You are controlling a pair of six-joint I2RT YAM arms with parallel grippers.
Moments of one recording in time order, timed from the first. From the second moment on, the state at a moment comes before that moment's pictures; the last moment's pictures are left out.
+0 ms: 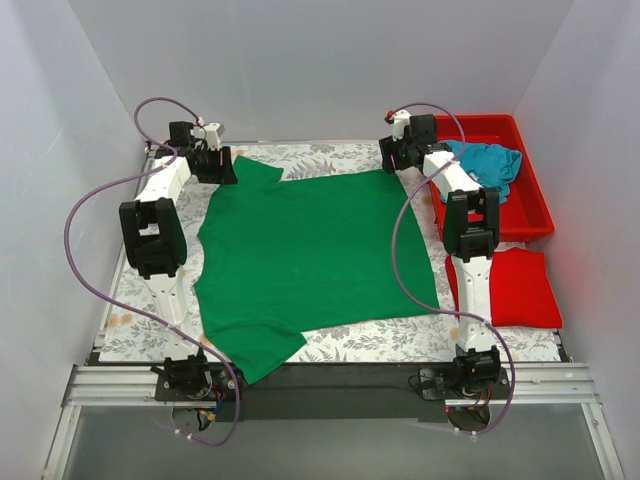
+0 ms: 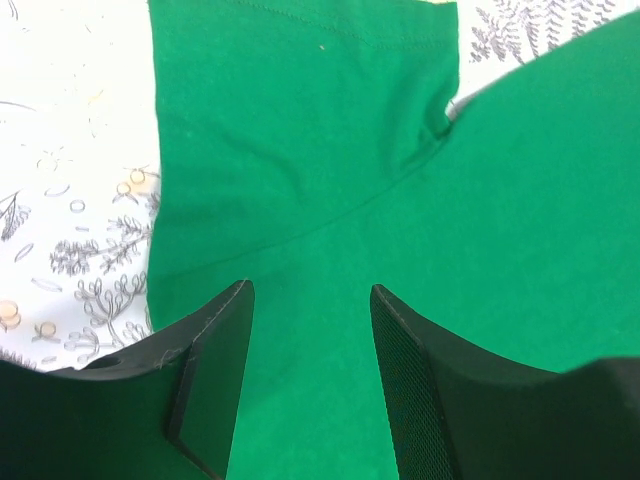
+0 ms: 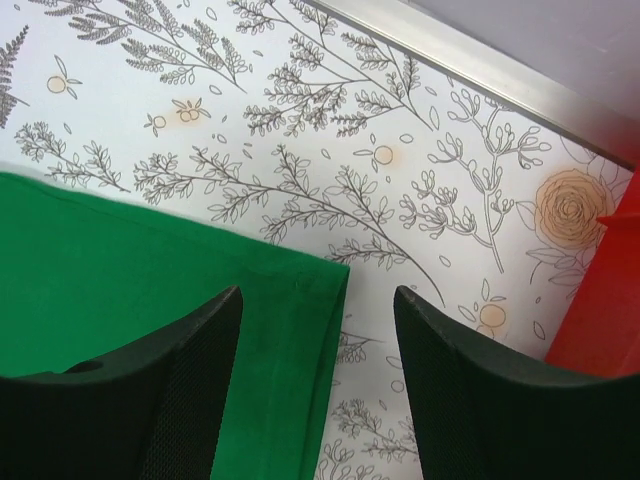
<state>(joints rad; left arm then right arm) 0.08 2.19 1.85 -0.55 0.46 0.14 0.16 2.46 2.12 -0.35 -0.25 -0.23</state>
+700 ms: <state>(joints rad) 0.08 2.36 2.01 -0.51 0.41 0.11 0.17 2.54 2.12 -0.27 -0.28 -0.22</state>
